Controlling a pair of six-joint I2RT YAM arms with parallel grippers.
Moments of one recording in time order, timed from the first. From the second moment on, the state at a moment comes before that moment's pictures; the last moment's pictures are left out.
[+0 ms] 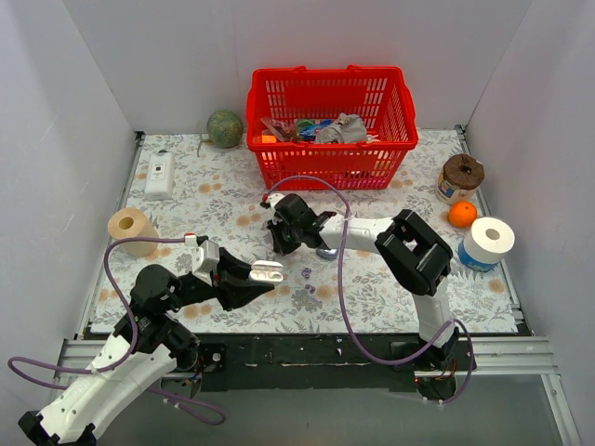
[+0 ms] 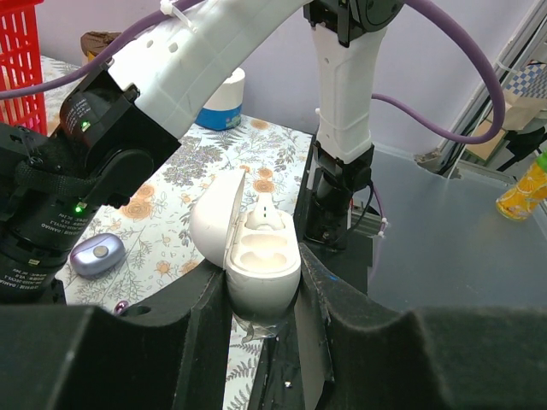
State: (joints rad) left arm -0.68 0.33 0.46 0.04 0.65 -0.31; right arm 0.90 2.01 1.28 -0.10 -0.13 0.26
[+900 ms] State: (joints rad) left arm -0.68 0.33 0.44 0.06 0.65 -0.31; right arm 0.94 1.91 1.28 -0.12 -0.09 0.22
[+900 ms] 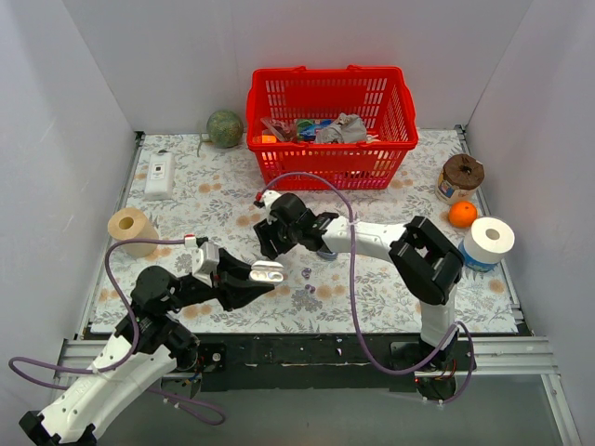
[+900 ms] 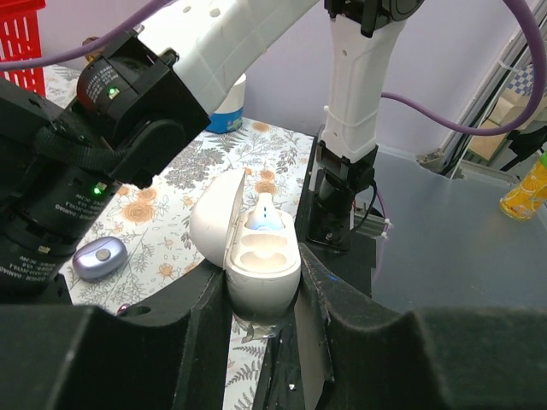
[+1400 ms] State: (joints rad) left arm -0.68 0.30 0.44 0.07 0.65 -0.31; right arm 0.99 1.97 1.33 -0.14 -0.12 0.26
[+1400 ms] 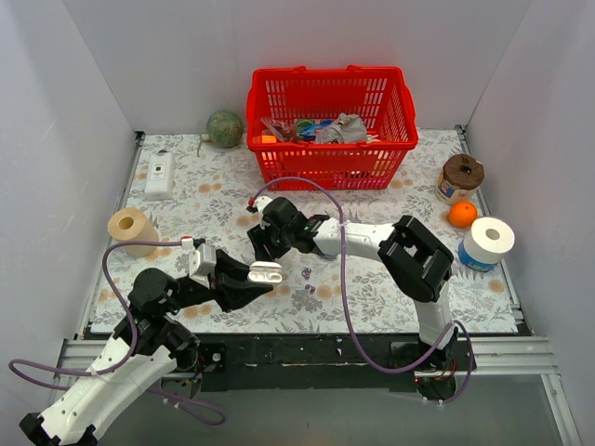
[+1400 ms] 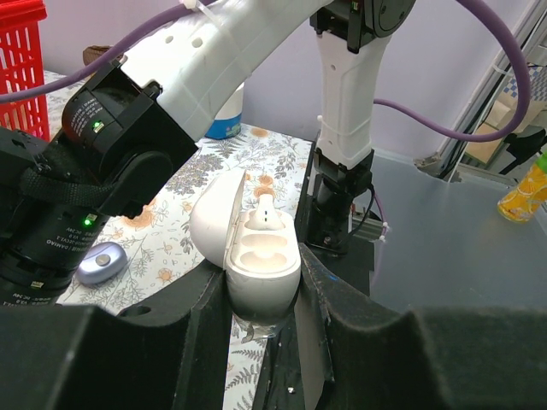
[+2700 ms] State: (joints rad) left arm -0.68 0.30 0.42 0.08 0.65 -0.33; right arm 1.01 1.99 1.33 -0.15 -0.09 0.26
